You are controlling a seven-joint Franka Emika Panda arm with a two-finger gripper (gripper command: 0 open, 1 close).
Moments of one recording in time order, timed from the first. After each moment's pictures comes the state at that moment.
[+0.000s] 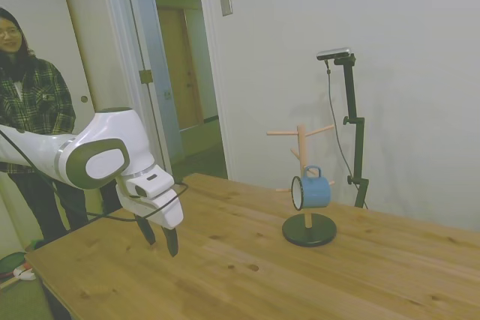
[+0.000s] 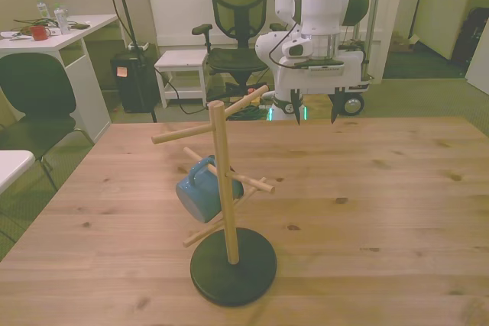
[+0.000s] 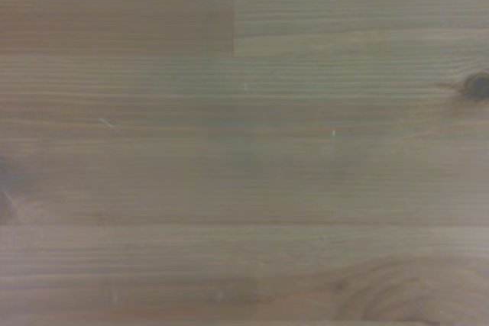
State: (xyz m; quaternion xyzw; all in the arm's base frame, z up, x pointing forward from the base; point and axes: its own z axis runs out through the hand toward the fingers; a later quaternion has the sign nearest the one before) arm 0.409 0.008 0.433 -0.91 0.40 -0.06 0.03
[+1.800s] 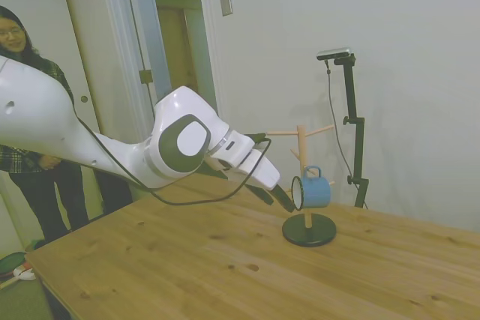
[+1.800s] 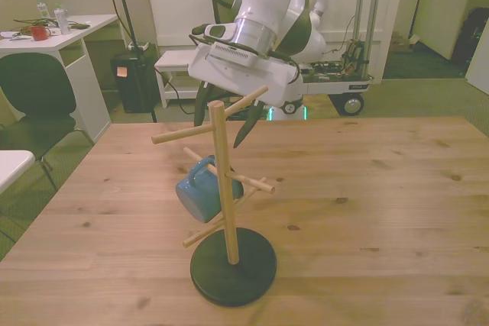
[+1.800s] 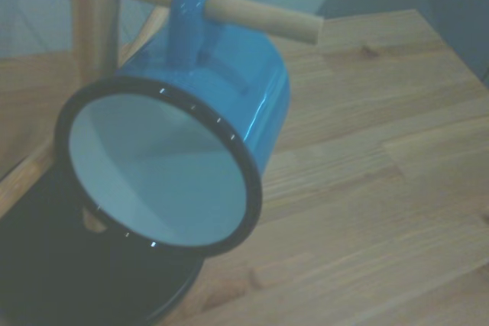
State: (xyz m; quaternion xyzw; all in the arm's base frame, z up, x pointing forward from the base) arm 0.537 -0.169 0.483 -0.78 0.53 -0.34 -0.04
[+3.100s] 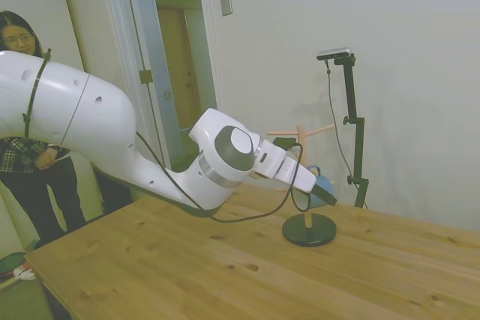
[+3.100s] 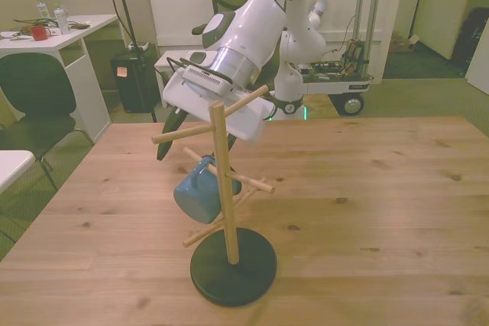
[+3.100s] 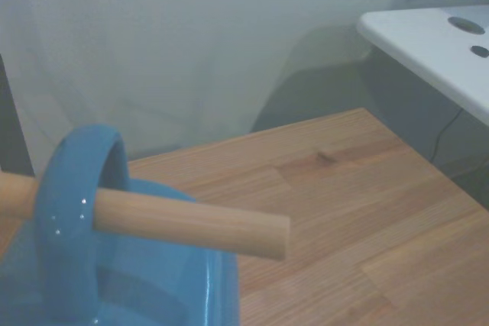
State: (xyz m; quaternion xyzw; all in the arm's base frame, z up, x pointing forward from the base) arm 0.599 -0.207 0.450 -0.72 0.55 -0.42 -0.04
